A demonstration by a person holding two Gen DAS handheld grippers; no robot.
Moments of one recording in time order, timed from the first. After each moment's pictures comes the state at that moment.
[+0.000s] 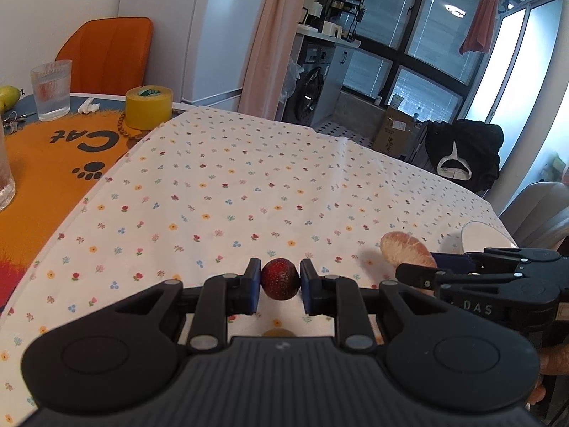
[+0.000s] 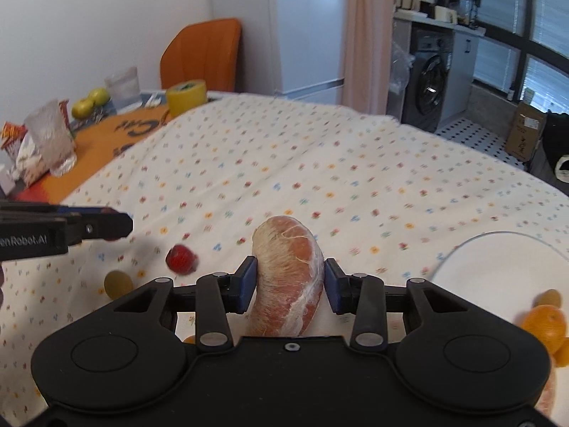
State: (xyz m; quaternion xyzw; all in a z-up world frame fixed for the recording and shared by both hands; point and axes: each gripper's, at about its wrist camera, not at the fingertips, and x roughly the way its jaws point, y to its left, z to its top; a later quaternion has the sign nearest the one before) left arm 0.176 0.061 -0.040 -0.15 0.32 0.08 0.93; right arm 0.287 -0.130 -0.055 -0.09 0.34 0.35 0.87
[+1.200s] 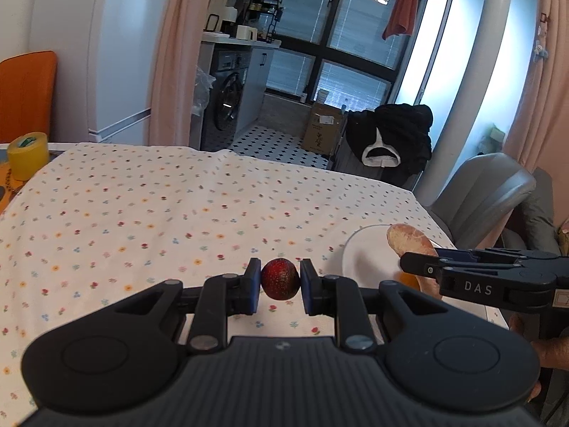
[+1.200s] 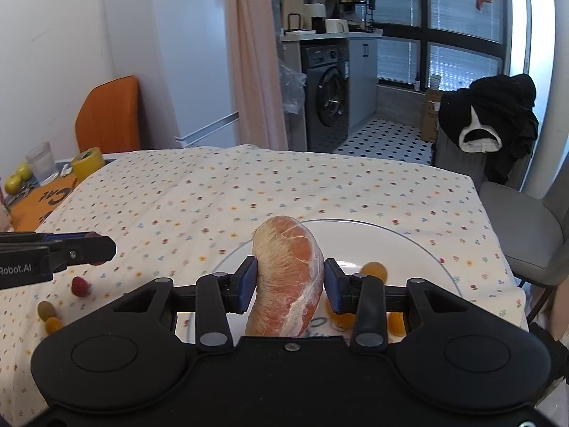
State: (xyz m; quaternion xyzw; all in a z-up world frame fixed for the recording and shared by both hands) left arm 0.236 -0.042 -0.021 -0.11 0.30 -0.03 0.95; right arm 0.316 -0.252 -0.049 -0.01 0.32 0.23 0.92
